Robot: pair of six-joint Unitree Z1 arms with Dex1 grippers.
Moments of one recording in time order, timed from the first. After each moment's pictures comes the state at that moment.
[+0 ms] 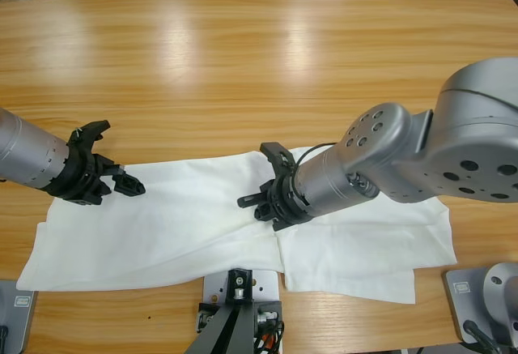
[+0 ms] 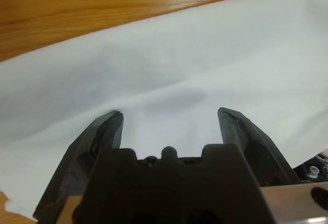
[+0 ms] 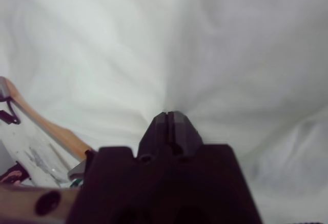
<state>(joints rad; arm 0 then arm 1) -0.60 1.72 -0.78 0.48 -0.21 -0.63 1.01 1.88 -0.76 0.00 0.33 0.90</state>
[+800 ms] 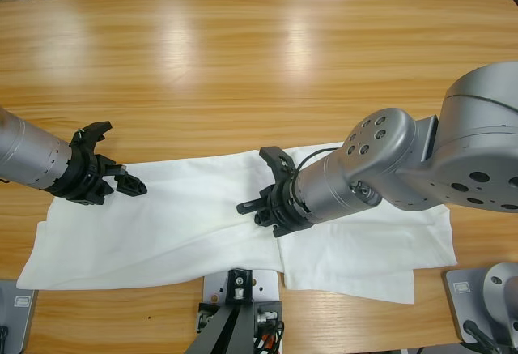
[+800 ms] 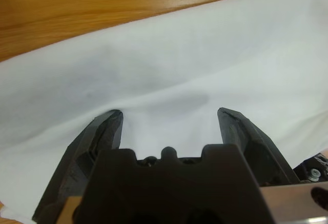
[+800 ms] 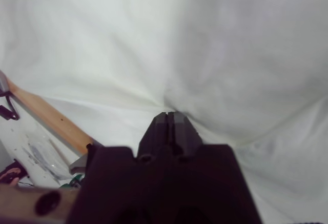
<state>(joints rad) -0.60 1.72 -0.77 0.45 -0.21 -0.63 1.03 1.88 -0.76 0.01 0.32 0.91</state>
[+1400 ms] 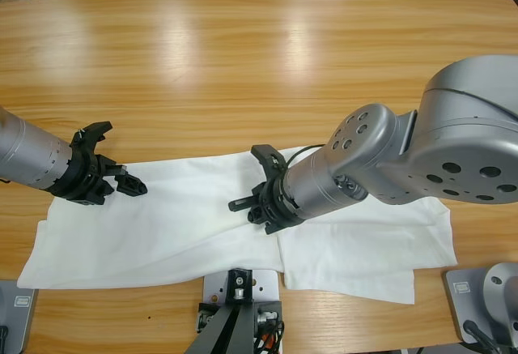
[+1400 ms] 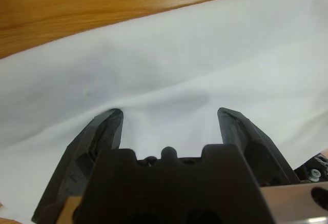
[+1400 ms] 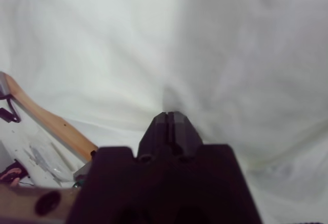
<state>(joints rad) -0.60 1.73 -0.77 0.44 -0.21 -0.63 1.03 1.91 -0.81 0.03 0.33 0.90</state>
